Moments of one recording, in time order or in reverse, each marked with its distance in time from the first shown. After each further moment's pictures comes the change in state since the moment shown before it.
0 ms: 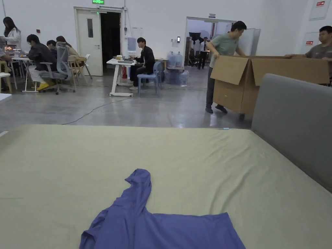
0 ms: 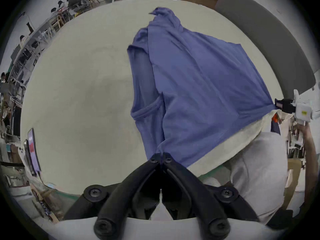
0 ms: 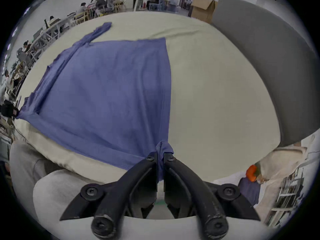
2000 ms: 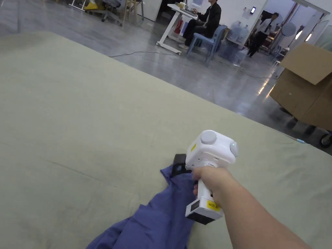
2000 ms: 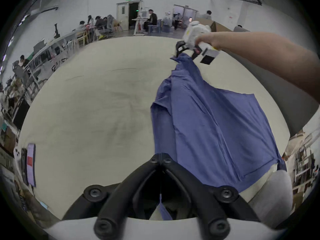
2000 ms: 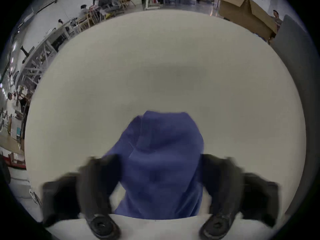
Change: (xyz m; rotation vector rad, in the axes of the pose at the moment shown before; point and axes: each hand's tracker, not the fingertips) left arm -0.022 0.051 -0.008 0.384 0.041 0.099; right arm -0.338 0.629 -0.257 -0.094 0.153 0.044
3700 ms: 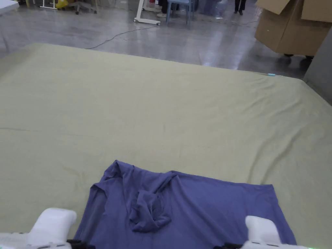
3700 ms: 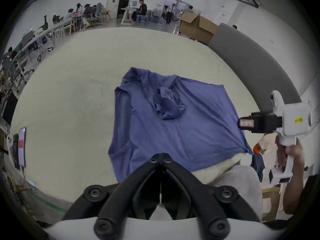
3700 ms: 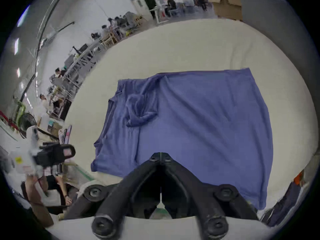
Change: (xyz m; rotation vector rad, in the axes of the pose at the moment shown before) left arm 0.060 -0.010 0.065 -0.091 -0.164 0.049; right arm 0.121 -0.549 0.287 0.187 0.304 -0.113
